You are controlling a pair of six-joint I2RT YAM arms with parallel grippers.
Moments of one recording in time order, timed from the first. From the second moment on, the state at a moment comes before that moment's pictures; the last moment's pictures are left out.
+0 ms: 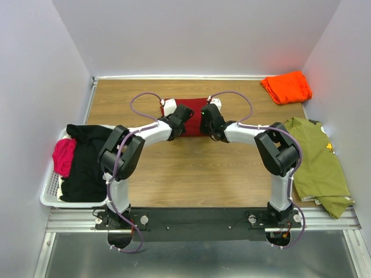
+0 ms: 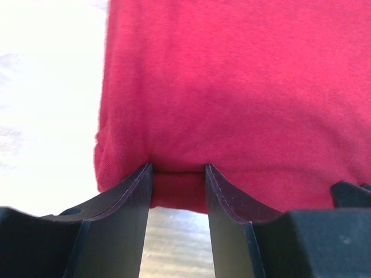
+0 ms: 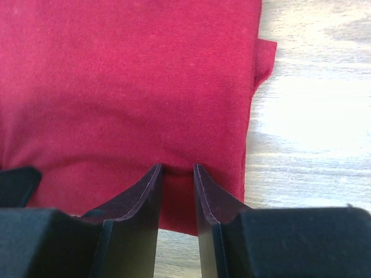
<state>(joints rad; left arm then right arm) -0.59 1.93 1.24 -0.25 -0.47 -0.78 0.62 1.99 1.21 0.05 0.27 0.50</state>
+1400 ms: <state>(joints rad) -0.53 1.50 1.08 -0.37 -0.55 -0.72 0.42 1.81 1.17 -0.06 0.22 0.41</state>
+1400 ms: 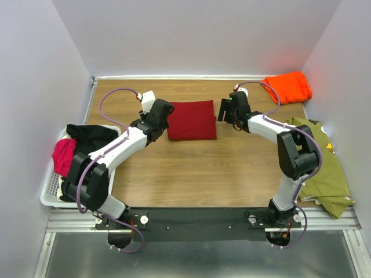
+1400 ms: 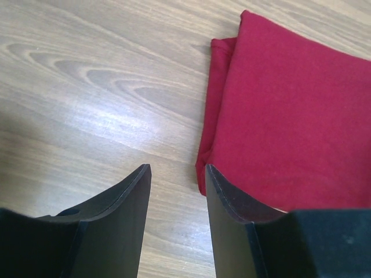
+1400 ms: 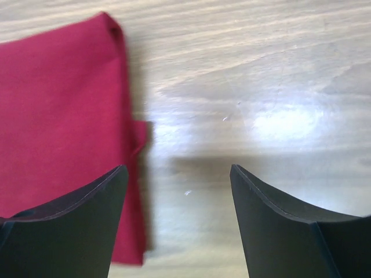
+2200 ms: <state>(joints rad) -0.50 1.47 1.05 -0.27 -0.46 -0.66 0.28 2.08 1.21 0.28 -0.51 0.41</state>
